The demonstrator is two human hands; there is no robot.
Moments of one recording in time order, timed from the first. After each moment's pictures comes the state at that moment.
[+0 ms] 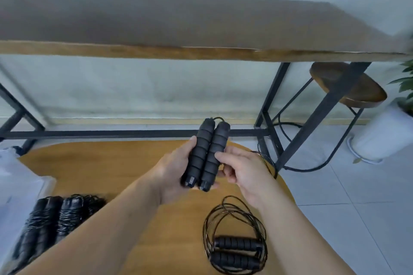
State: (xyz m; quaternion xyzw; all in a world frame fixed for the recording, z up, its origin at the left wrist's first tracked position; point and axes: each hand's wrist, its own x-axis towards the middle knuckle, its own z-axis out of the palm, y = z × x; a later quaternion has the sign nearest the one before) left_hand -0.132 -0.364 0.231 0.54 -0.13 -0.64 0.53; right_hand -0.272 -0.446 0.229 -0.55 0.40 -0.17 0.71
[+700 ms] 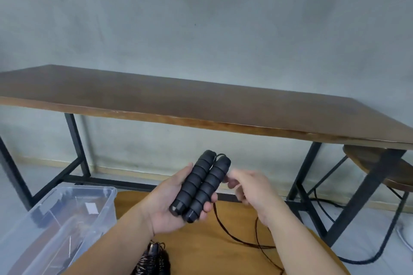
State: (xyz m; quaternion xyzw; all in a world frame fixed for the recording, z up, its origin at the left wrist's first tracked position) left_hand 0.013 -0.173 0.336 0.38 -0.15 -0.67 0.62; right_hand -0.128 -0.305 0.351 -0.74 0.37 -0.19 0.54
